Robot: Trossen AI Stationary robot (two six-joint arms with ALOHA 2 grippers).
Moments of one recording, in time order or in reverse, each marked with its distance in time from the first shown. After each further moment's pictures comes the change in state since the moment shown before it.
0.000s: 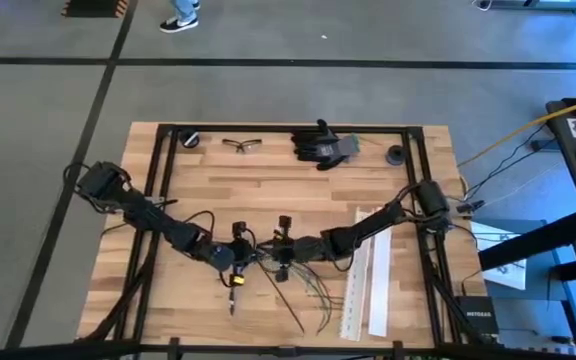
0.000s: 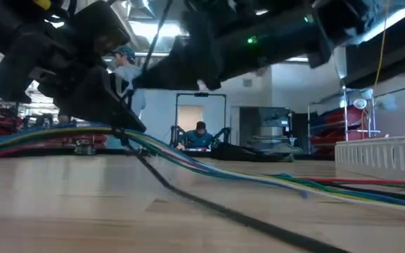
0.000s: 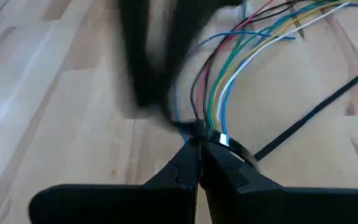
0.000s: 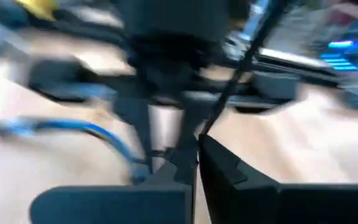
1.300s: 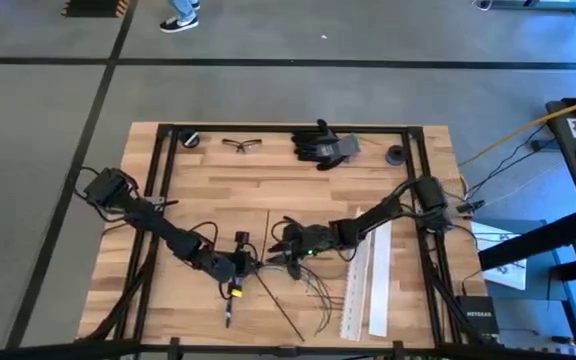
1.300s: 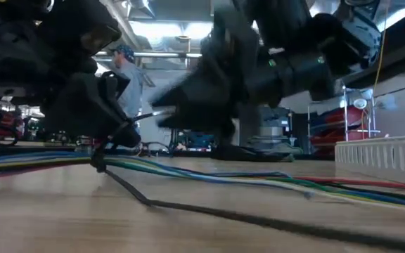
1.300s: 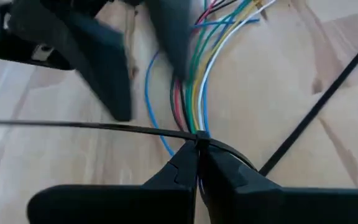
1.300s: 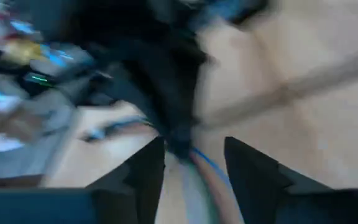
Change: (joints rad) left arm -0.056 0.087 0.038 0.030 -0.020 0.091; right arm -0.072 0.030 -0.179 0.290 -0.523 0.684
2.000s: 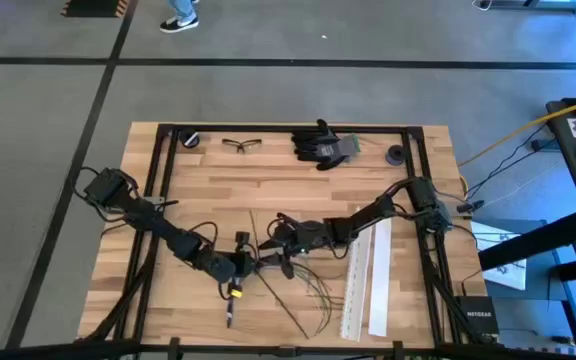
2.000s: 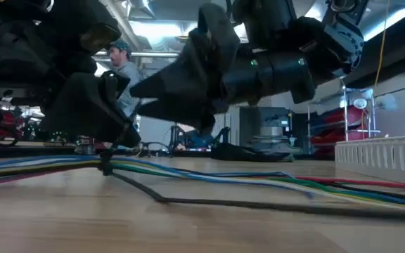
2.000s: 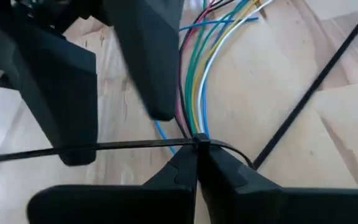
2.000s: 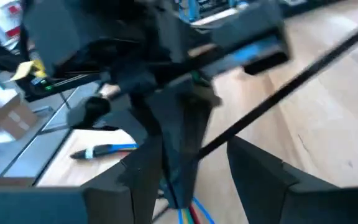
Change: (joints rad) left arm 0.000 0.000 0.000 0.000 0.000 0.016; right arm -0.026 0.025 0.059 0.014 -0.032 -0.136
